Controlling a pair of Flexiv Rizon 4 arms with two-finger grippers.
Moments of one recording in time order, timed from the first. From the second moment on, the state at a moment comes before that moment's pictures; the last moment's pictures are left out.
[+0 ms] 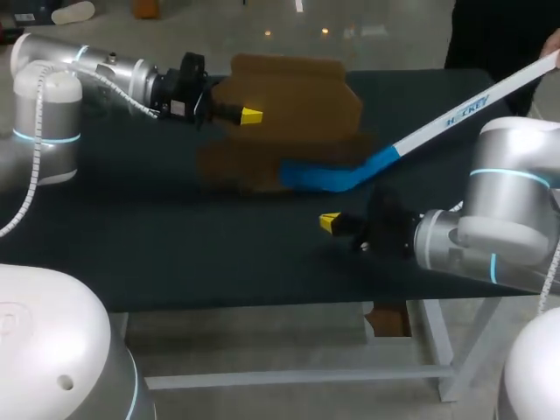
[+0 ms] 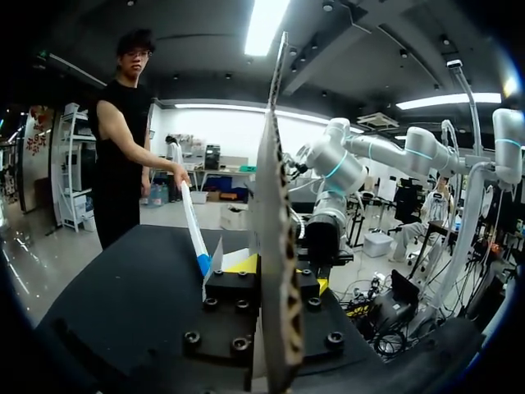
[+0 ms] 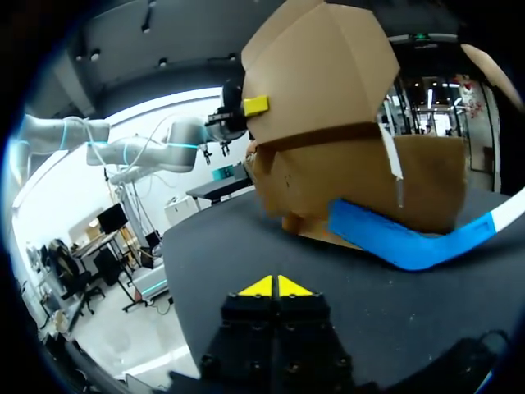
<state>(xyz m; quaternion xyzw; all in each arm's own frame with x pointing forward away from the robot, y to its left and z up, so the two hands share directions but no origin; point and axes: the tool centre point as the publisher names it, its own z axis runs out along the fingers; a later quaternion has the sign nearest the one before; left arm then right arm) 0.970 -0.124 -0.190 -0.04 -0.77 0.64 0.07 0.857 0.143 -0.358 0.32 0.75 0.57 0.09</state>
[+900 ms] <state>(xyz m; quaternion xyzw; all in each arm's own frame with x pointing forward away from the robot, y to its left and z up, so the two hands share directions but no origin) 0.979 -0.118 -0.183 -0.03 -0.75 0.66 0.04 0.869 0.147 -0.361 0.32 0.76 0.56 0.11</state>
